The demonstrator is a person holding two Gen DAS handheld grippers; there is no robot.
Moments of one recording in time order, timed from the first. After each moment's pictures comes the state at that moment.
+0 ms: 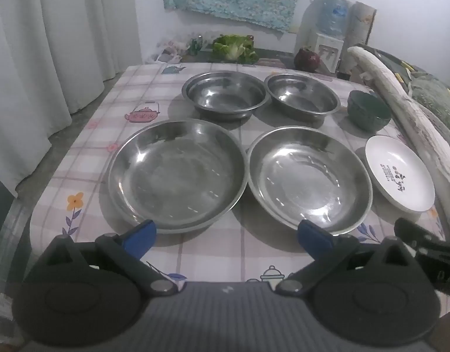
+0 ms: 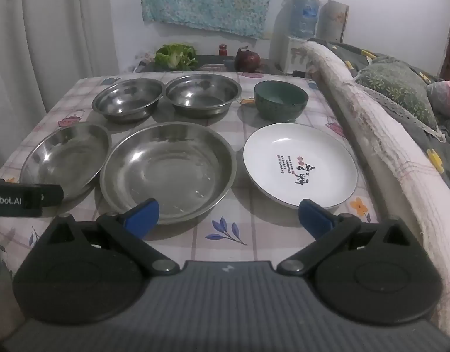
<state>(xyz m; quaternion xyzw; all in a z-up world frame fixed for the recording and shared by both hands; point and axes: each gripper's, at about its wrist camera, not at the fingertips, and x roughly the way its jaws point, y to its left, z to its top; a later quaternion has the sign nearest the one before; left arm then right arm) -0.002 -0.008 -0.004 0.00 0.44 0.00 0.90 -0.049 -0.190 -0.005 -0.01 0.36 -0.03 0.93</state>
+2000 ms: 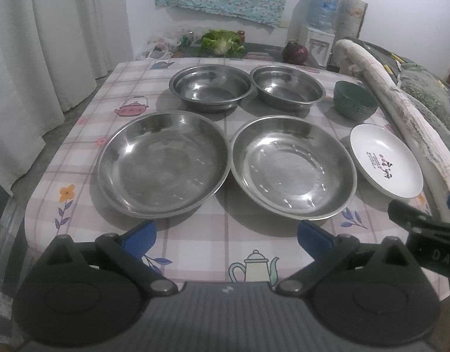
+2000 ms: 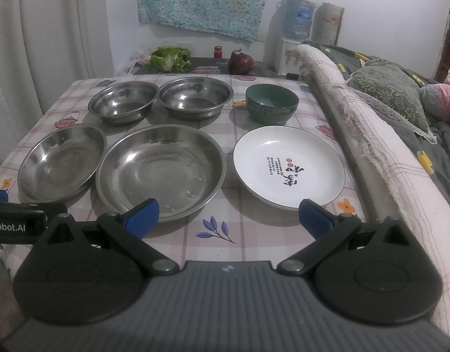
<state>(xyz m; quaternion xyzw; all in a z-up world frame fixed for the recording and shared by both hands) -0.017 -0.016 0.001 0.00 0.44 -0.02 0.90 -0.059 -0.195 0.001 -0.02 0.36 -0.04 0.93</state>
